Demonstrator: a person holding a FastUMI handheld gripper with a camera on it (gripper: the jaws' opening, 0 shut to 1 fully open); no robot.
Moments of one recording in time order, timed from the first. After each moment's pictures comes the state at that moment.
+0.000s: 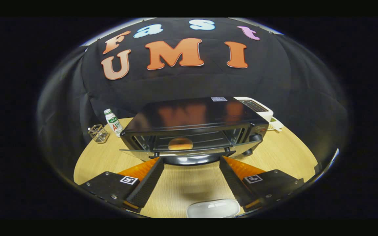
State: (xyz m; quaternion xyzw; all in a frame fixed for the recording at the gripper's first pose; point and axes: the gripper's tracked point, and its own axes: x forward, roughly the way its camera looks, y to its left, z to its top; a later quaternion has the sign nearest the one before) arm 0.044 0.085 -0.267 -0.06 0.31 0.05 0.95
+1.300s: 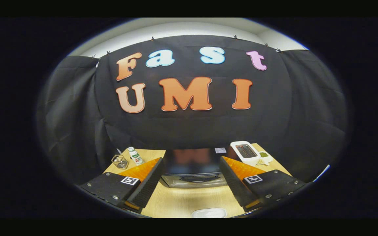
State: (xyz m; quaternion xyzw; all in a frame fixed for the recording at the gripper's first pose) arm 0.025 0.120 -0.036 -0.06 0.17 0.08 0.98
